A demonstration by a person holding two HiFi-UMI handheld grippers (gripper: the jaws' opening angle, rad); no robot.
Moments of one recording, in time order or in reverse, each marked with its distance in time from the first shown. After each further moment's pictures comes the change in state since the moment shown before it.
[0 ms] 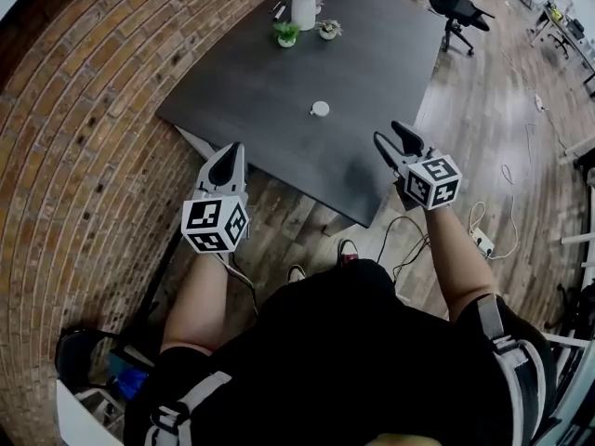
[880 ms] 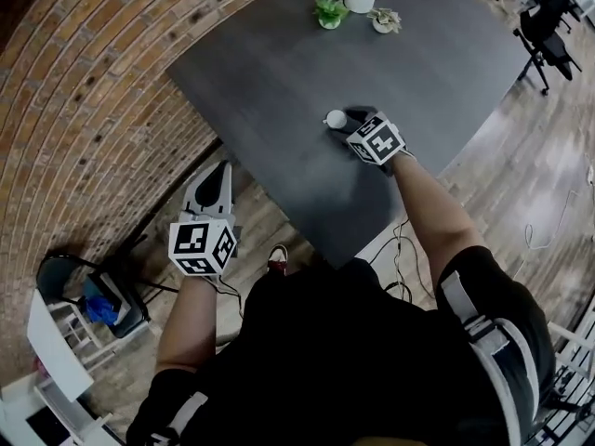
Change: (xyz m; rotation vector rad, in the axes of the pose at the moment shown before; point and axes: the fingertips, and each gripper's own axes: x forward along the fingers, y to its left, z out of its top) left arm 0.039 -0.007 -0.055 -0.036 0.205 0.355; right arm 0.241 -0.012 -0.141 -0.326 0.520 0.571
